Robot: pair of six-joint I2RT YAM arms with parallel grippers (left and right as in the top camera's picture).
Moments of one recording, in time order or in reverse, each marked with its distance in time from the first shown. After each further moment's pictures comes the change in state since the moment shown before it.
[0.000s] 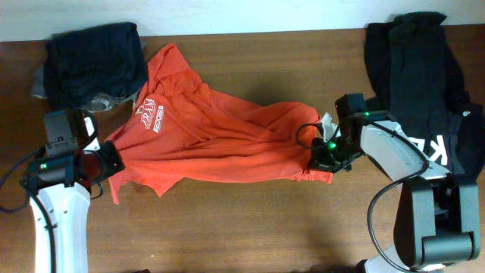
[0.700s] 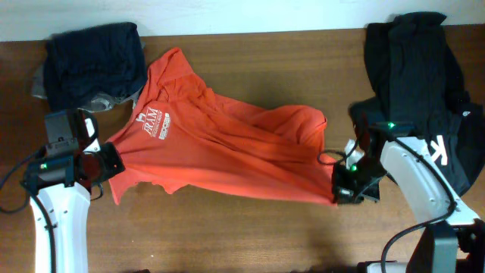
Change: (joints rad) left arm 0.000 0.000 0.000 -0.026 -0.010 0.000; right arm -0.058 -0.216 -0.082 -0.415 0.152 0.056
